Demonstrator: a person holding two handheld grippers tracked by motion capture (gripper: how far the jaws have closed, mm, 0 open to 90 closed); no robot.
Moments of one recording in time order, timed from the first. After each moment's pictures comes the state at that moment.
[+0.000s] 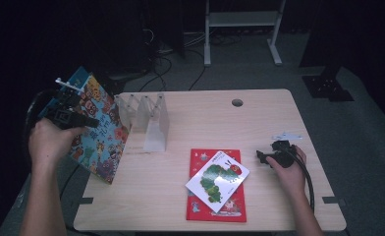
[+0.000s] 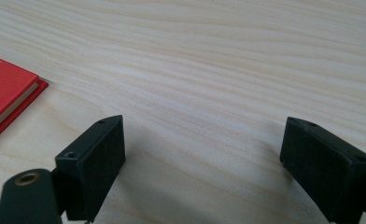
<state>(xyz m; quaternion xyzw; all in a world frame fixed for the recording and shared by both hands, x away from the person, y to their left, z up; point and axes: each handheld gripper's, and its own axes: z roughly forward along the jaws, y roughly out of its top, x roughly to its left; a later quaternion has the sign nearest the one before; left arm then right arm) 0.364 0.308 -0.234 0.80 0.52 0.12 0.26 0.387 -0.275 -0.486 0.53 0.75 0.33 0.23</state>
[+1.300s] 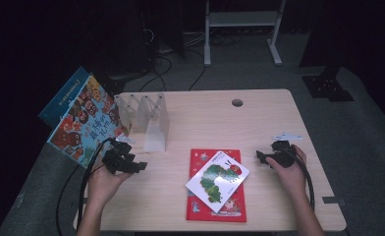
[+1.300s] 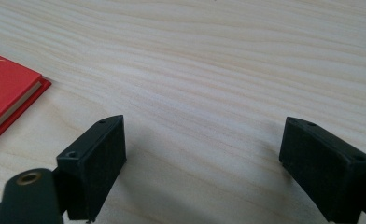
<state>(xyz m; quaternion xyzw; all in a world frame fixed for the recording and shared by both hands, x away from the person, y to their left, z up) 0.339 0.240 -0.398 0.85 0.44 0.12 0.28 0.387 -0.274 -0.486 0.52 0.75 0.33 0.22</state>
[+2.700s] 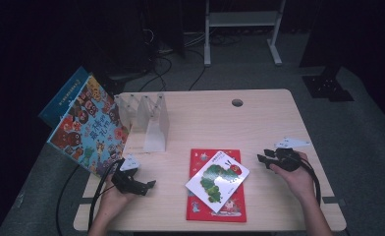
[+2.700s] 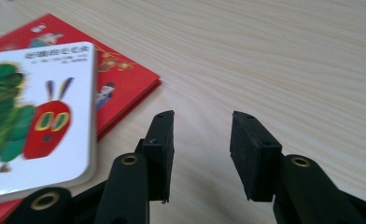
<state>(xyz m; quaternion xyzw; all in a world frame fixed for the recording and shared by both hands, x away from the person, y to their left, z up) 0.327 0.249 -0.482 0.85 0.35 0.16 0.36 0.345 -0.271 -0.456 0.44 0.78 0.40 0.18</state>
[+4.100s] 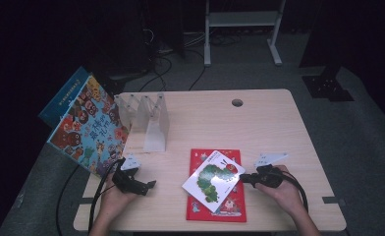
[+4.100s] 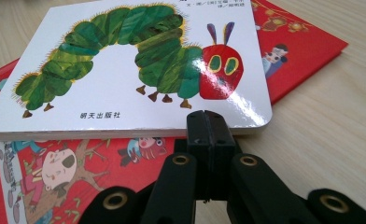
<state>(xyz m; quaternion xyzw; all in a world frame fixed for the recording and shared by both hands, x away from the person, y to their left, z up) 0.329 0.248 -0.483 0.85 0.35 0.15 0.36 0.312 -0.216 -0.466 0.34 0.85 0.40 0.06</state>
